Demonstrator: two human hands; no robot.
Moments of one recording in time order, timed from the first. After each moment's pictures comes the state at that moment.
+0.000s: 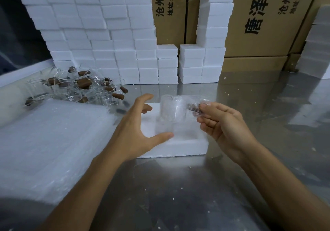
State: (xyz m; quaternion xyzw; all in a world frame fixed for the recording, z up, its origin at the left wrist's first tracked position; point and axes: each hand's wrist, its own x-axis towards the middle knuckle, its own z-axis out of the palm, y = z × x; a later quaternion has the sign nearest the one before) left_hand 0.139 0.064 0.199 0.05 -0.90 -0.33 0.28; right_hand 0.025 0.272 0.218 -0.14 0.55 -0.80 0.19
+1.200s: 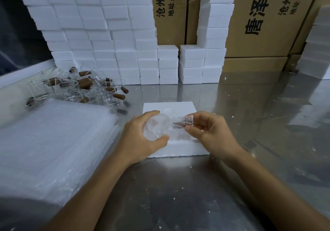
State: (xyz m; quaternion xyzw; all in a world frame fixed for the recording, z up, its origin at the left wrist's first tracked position) left_hand 0.141 0.078 0.193 0.11 -0.89 -0.36 0.27; right_hand 0.025 0.257 0.189 -0.33 0.72 -0.61 0.05
